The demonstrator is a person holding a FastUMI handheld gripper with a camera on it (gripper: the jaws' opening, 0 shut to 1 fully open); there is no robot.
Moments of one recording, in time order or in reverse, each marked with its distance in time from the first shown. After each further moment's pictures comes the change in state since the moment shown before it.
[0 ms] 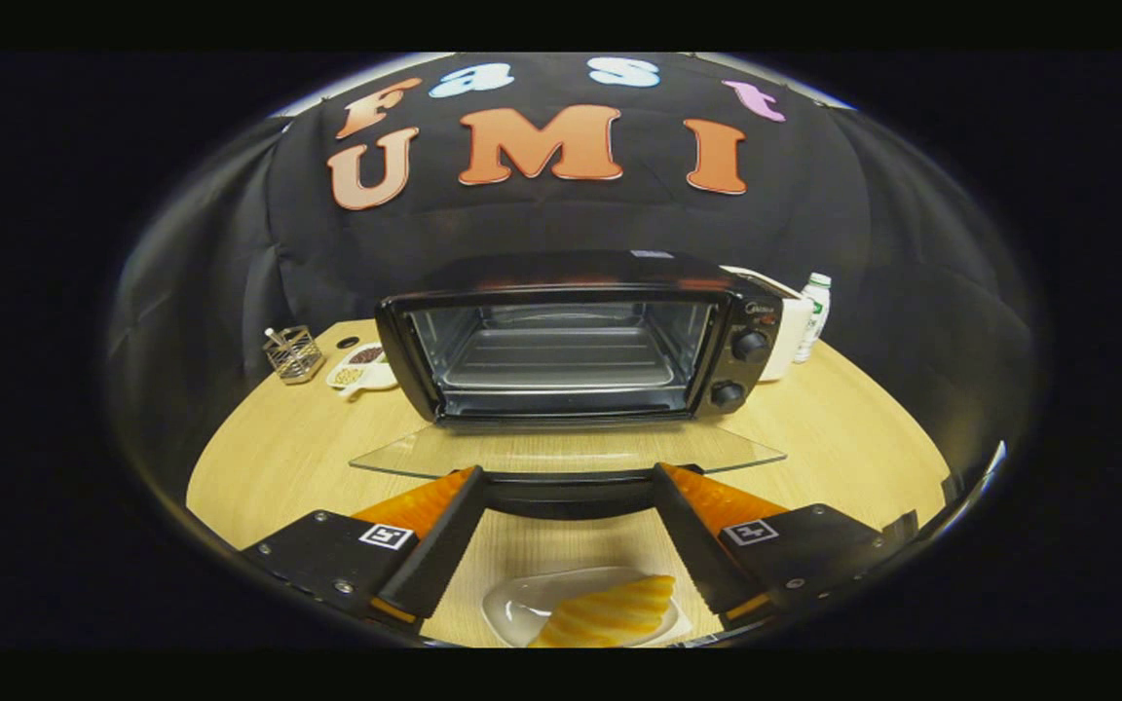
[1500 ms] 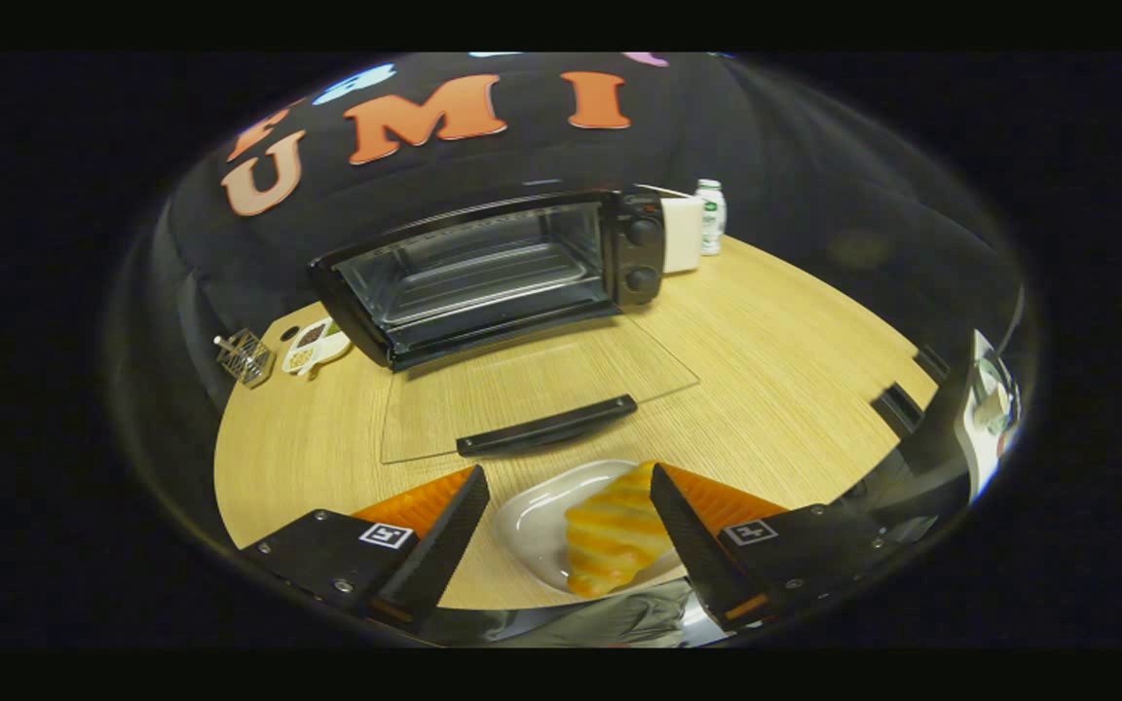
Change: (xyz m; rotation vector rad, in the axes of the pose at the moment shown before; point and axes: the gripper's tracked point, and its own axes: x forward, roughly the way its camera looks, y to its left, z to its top) arm -0.071 -0.011 -0.089 0.316 0.245 -0.216
